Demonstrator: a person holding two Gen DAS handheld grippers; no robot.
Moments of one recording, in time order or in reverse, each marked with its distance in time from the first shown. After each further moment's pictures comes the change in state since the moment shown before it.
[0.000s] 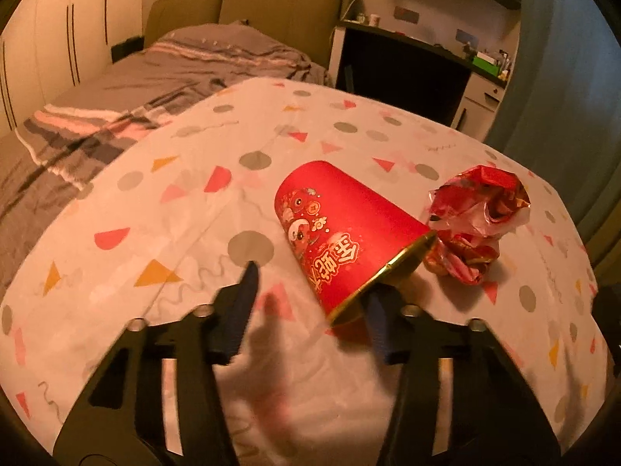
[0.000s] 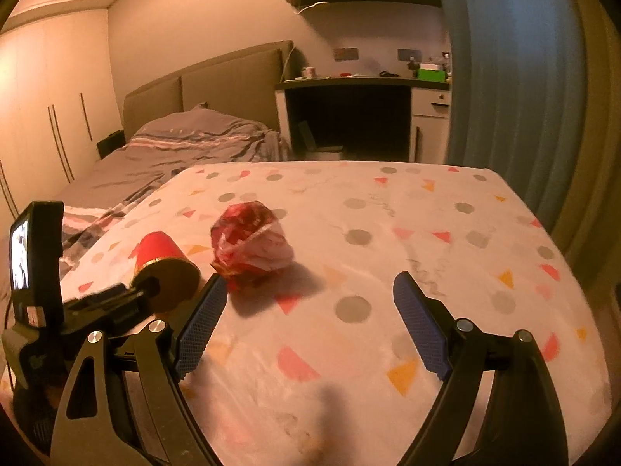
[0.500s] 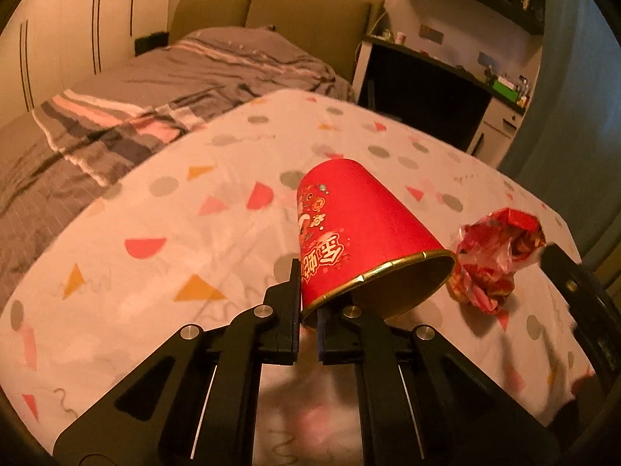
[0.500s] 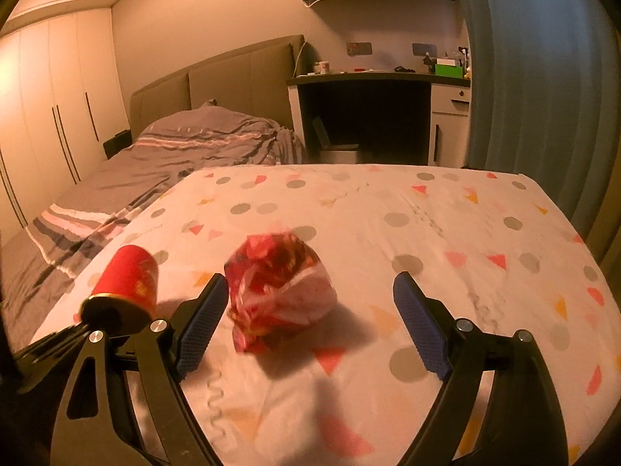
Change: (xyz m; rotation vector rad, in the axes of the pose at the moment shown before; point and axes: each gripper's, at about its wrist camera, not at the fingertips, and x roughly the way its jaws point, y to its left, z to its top) left arm -0.014 0.023 0.009 -0.078 -0.058 0.052; right arm 0.058 0.028 0.026 0.004 0.008 0.036
